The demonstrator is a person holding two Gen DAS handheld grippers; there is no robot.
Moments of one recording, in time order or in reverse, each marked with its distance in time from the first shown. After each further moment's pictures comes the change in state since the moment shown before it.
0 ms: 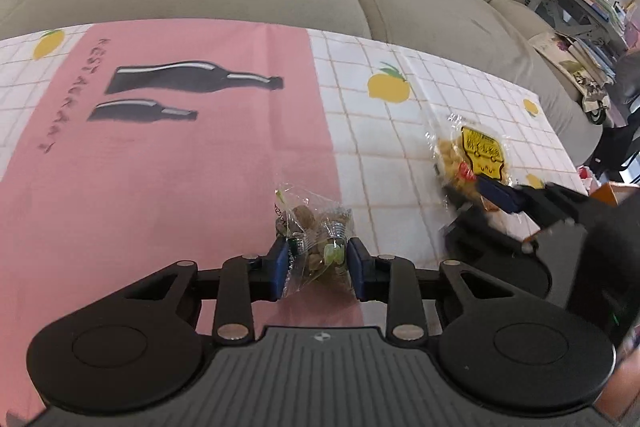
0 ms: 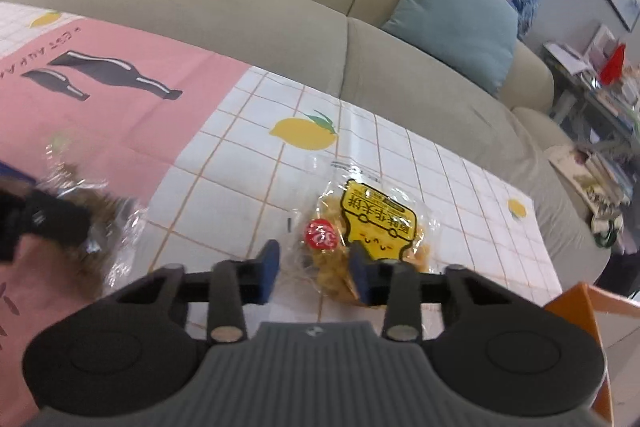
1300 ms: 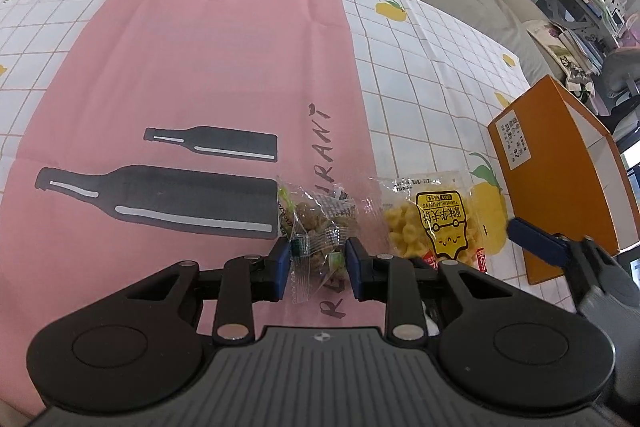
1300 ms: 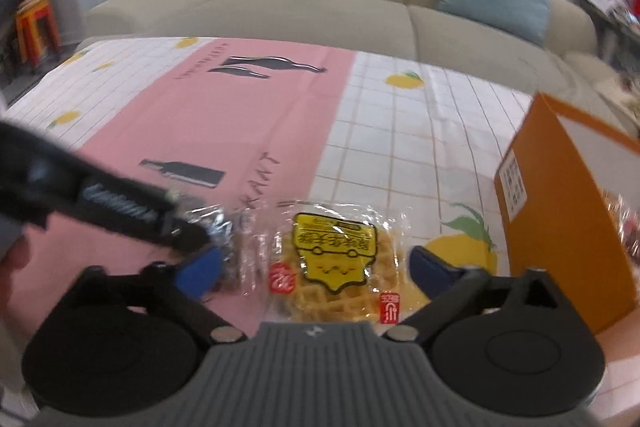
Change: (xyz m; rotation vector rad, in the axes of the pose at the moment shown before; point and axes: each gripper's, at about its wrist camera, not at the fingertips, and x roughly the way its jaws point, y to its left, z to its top) left arm -0.084 0.016 -0.121 -0.119 0.084 -0.043; right arm -0.169 0.022 -0.092 0.221 0.019 0.329
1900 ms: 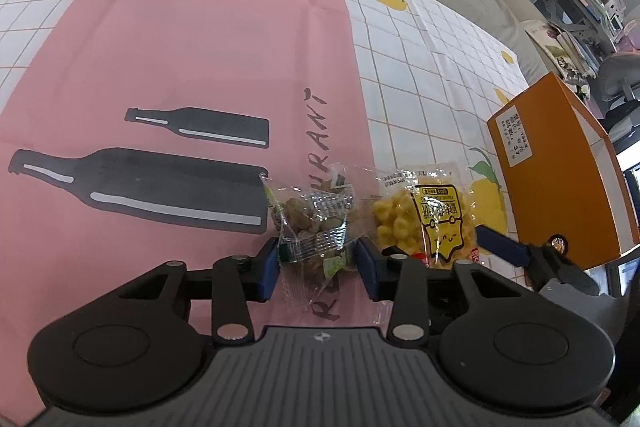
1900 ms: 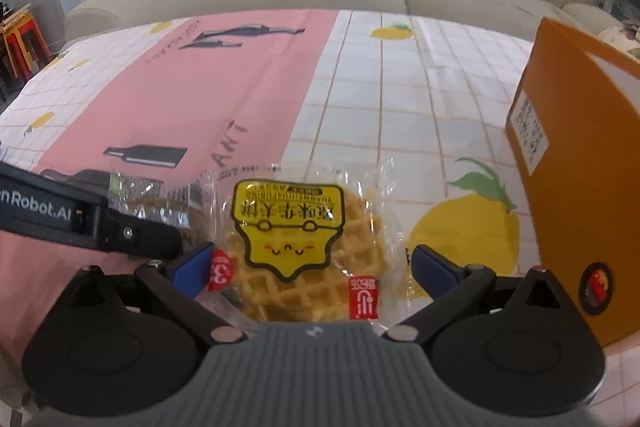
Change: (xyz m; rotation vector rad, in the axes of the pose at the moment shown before) left arm 0.015 0.003 -0.003 -0.031 0.025 -0.037; right arm 0.035 -0.023 -0.015 0.093 0.084 0.048
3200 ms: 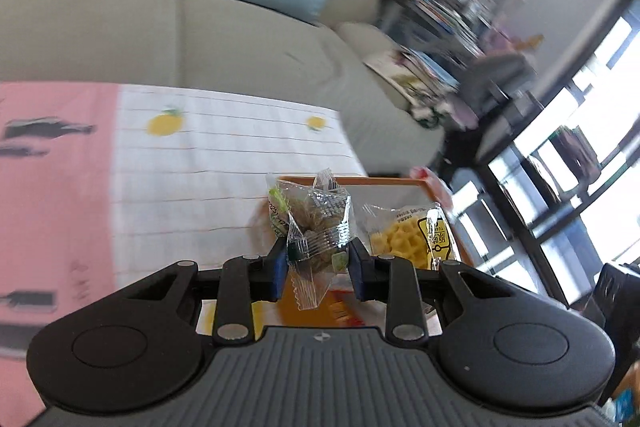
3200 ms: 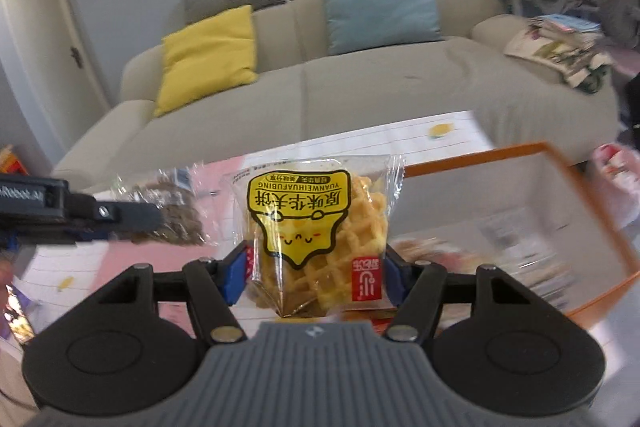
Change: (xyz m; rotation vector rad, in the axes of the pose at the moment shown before) left arm -0.065 -0.211 0.078 0.240 -0.137 -0.274; right arm -0.192 -0.180 0.062 0.247 -0.216 -0.044
